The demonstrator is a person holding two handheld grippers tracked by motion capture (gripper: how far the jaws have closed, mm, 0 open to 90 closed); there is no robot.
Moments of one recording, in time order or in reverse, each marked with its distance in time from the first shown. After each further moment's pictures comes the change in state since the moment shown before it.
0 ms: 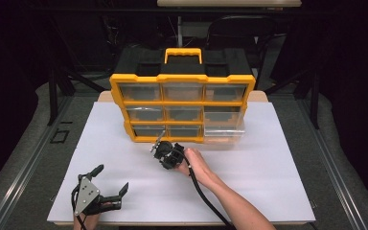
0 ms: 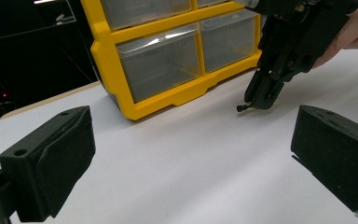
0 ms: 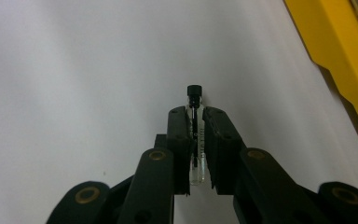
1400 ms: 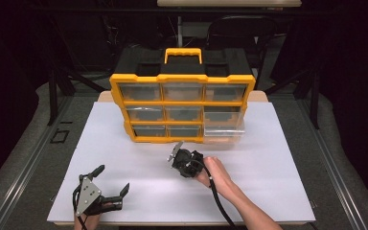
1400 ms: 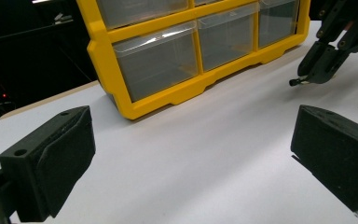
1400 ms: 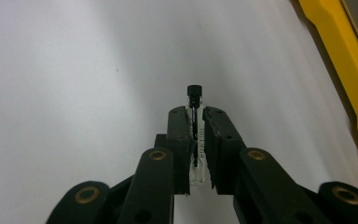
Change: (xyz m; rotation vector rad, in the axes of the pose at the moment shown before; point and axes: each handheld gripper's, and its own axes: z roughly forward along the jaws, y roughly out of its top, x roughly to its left) left arm -0.003 0.000 0.001 0.007 -0.002 0.008; right arm 0.012 -0.052 -0.045 -0.003 -0.075 -0.024
